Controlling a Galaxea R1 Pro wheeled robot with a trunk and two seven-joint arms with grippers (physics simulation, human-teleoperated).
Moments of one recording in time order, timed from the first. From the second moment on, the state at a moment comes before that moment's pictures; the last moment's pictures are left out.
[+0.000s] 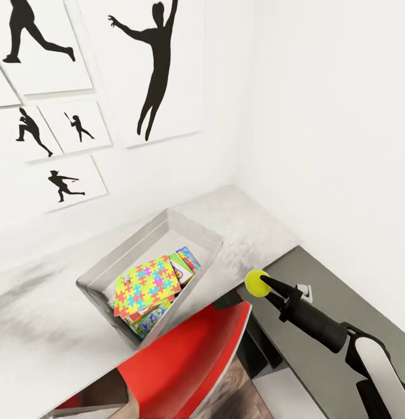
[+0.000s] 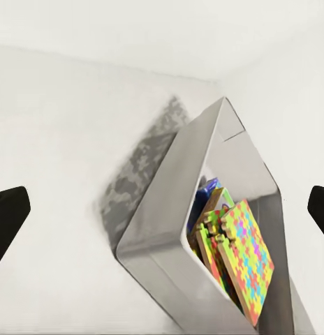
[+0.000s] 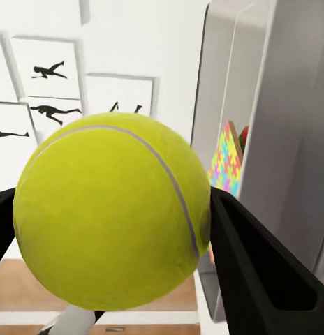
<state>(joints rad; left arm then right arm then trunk) -0.93 0.96 0.06 -0.11 0.49 0.48 -1.57 -0.21 -0.15 -0.13 -1.61 -1.39 0.96 0.32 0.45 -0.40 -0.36</state>
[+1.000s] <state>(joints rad) -0.93 0.92 0.06 -0.11 0.49 0.48 -1.57 -0.21 -0.15 -0.13 -1.61 -1.38 0.96 0.32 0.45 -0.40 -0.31</state>
